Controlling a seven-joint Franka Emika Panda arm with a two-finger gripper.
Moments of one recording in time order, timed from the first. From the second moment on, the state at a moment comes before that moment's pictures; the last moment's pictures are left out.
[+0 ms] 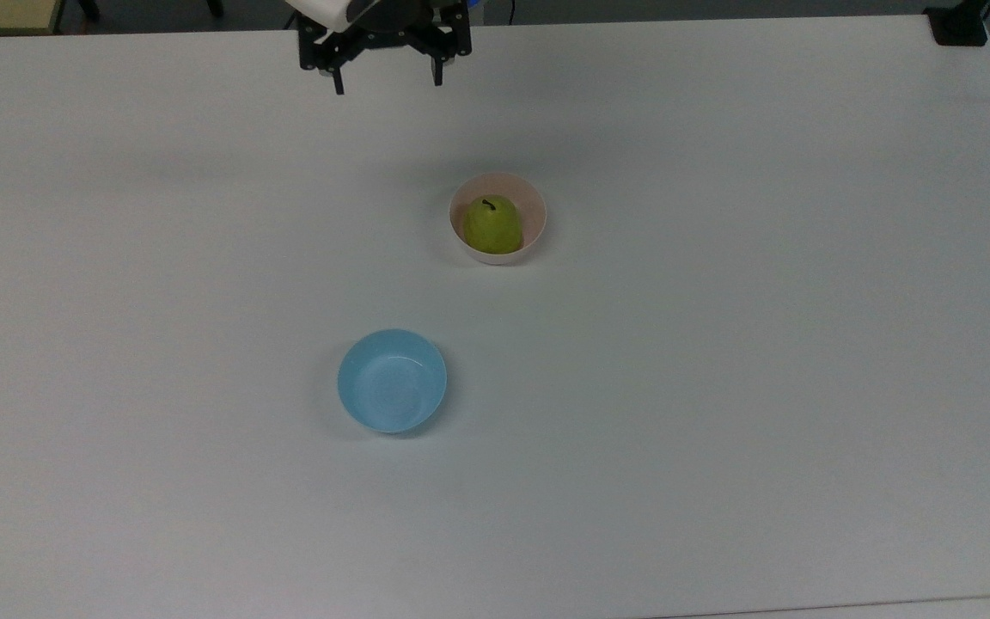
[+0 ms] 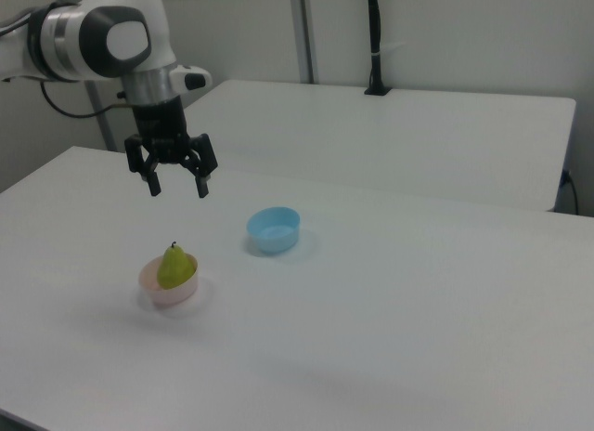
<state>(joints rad) 0.08 0.05 -0.01 -1.71 -0.08 1.66 -0.14</state>
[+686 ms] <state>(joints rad) 0.17 0.13 -0.01 -1.89 -0.08 1.90 -0.12</state>
